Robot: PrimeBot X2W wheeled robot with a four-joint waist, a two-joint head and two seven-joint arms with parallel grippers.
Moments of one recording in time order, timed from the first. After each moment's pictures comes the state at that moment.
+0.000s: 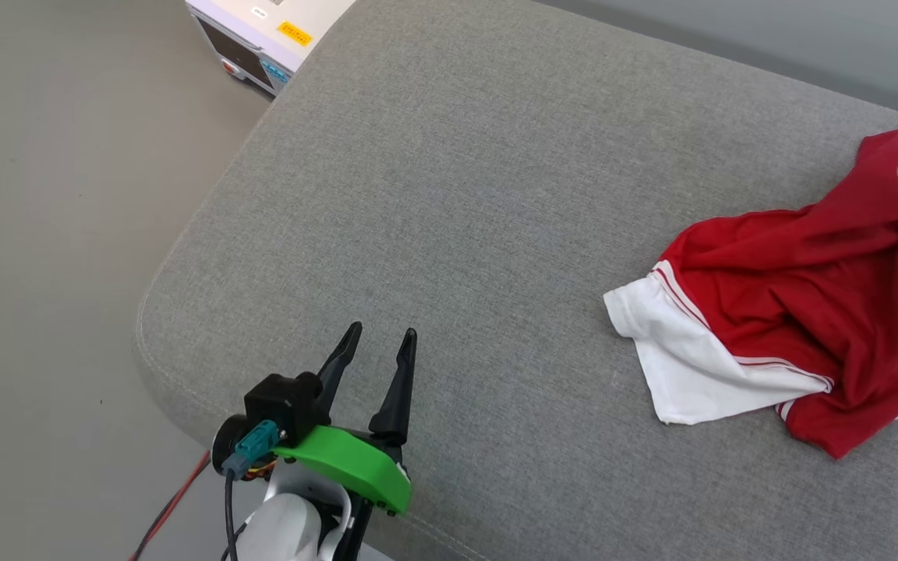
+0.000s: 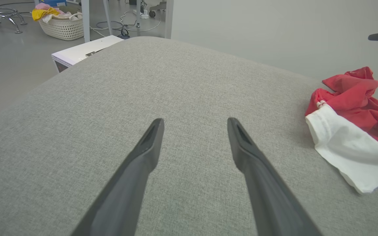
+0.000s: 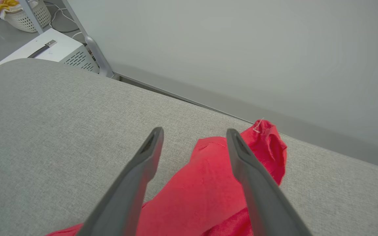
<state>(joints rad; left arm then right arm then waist) -0.18 0.06 -0.28 0.29 -0.34 -0.11 -0.26 -0.98 -0.30 -0.21 0.84 -0.02 0.13 0.34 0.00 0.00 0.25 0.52</state>
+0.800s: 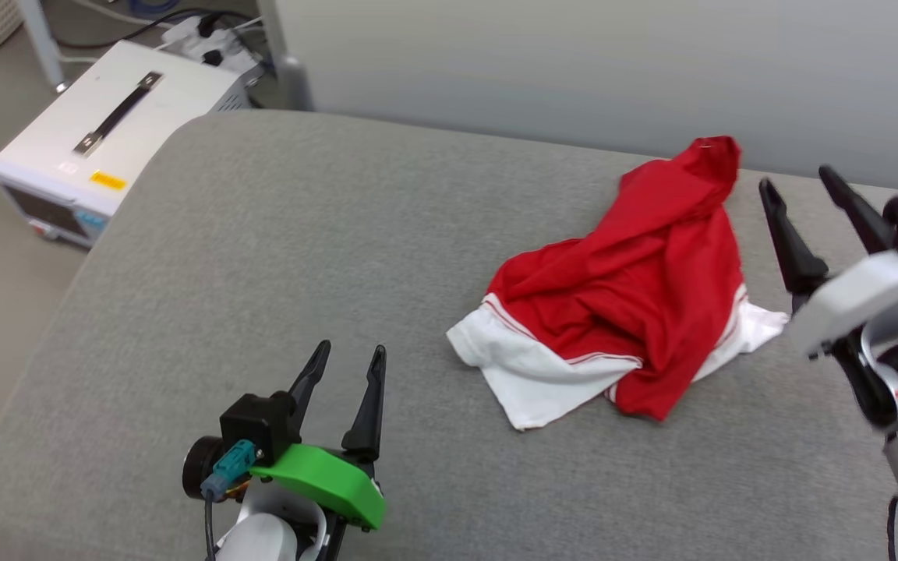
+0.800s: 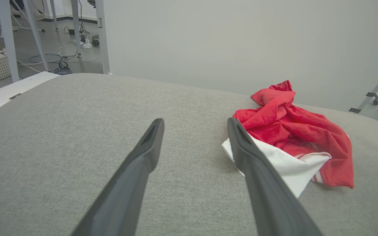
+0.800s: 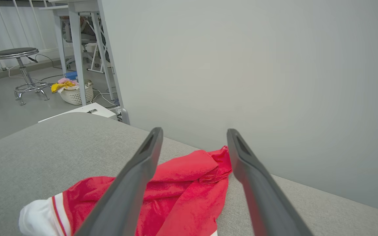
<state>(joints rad) -0.13 0.07 -0.21 0.28 -0.28 -0.12 -0.26 -0.51 -0.40 0.26 0.38 0.46 0.13 -0.11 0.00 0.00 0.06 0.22</state>
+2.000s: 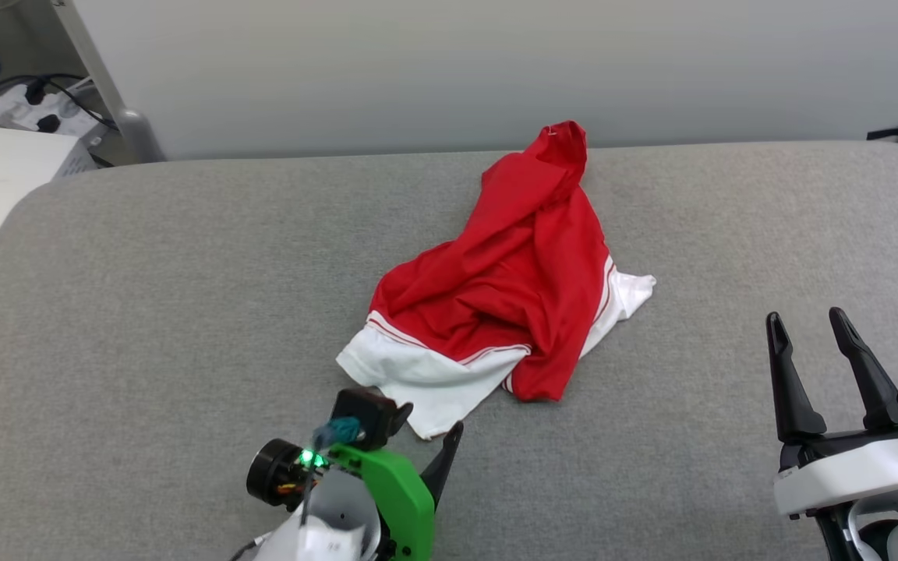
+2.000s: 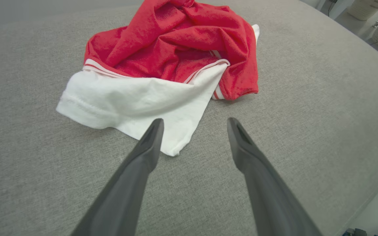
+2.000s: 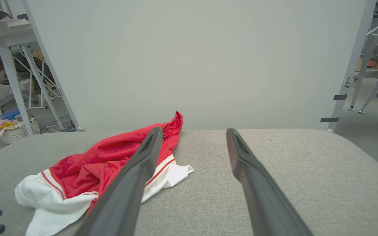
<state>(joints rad) -0.16 0.13 -0.43 0.27 -0.32 -0.13 0.11 0.02 -0.16 0.00 -0.09 0.27 0.13 -0.15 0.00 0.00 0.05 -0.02</state>
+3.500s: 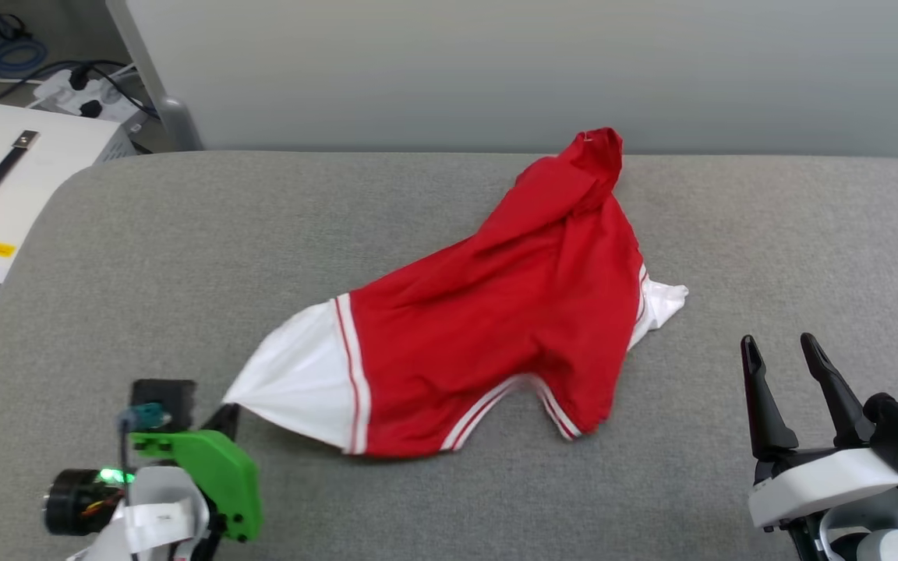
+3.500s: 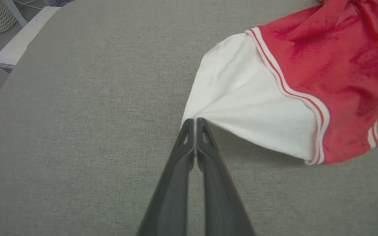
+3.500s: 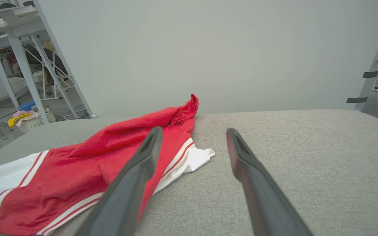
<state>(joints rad) -0.10 0.36 -0.24 0.17 -0.41 0.08 0.28 0.02 -0.10 0.00 -0.01 0.26 0.13 -0.15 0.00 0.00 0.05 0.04</state>
